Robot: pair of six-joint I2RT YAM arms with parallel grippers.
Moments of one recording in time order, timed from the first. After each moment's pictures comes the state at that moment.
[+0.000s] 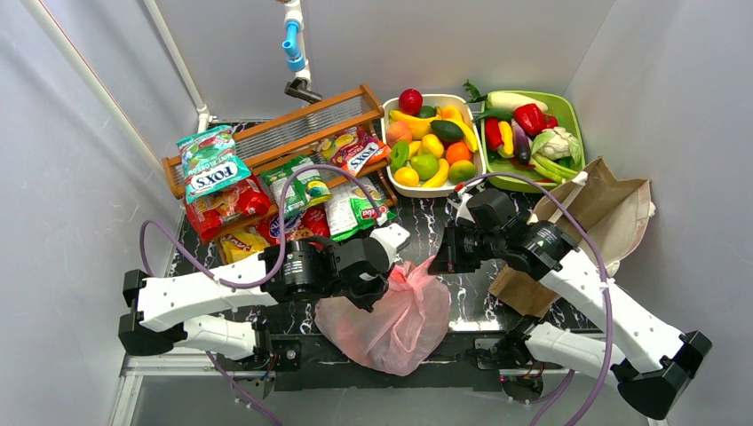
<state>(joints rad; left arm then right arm) -1.36 1.21 1.30 -1.00 -0.20 -0.56 0.75 0.95 1.01 -0.91 -0.31 0.68</state>
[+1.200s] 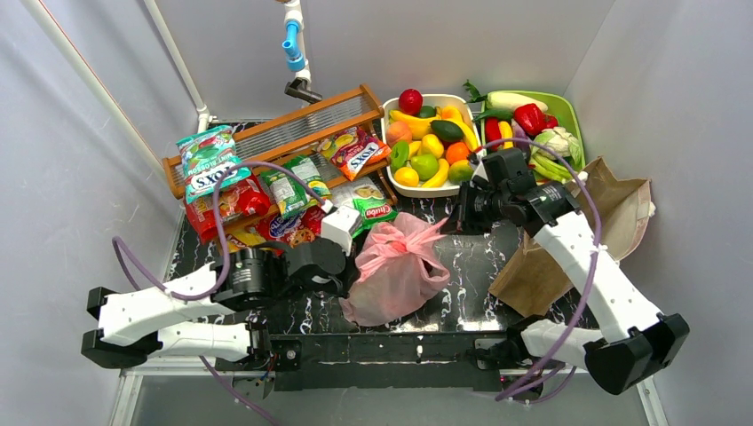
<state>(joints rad) -1.35 0.99 1.24 -1.02 -0.44 -0.67 0.52 1.15 1.30 -1.02 -0.28 0.56</state>
